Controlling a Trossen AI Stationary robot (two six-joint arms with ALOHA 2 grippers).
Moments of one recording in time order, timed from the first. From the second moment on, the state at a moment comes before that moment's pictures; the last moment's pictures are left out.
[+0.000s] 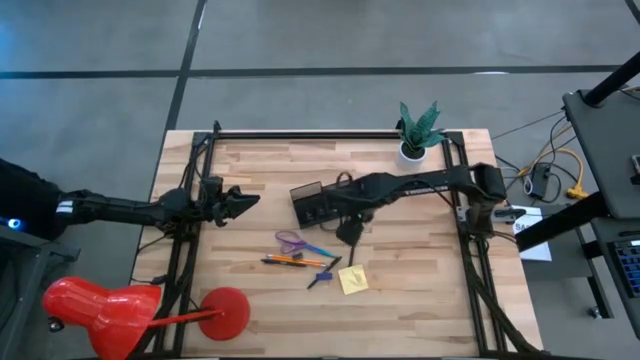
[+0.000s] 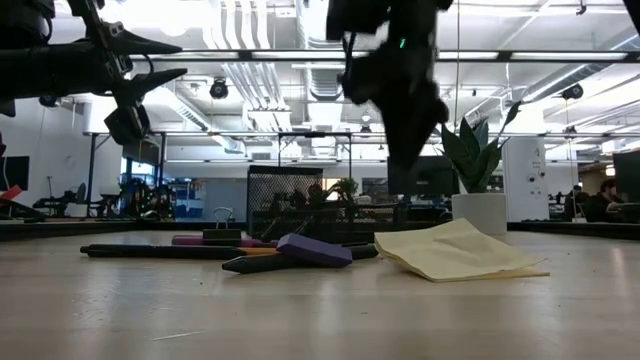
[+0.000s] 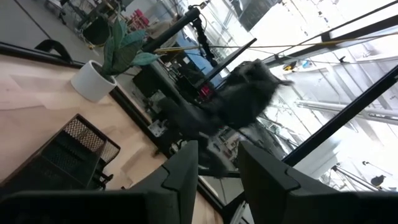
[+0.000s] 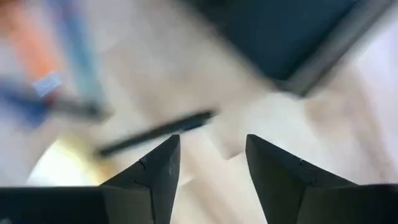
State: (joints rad) left arm 0.00 0.47 0.01 0.61 -0.17 -0.86; right arm 0.03 1.87 1.53 -1.09 -0.02 0.53
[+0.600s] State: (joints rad) left arm 0.00 0.48 0.01 0.61 -0.12 -0.86; right arm 0.23 2.04 1.53 -0.80 0.03 -0.03
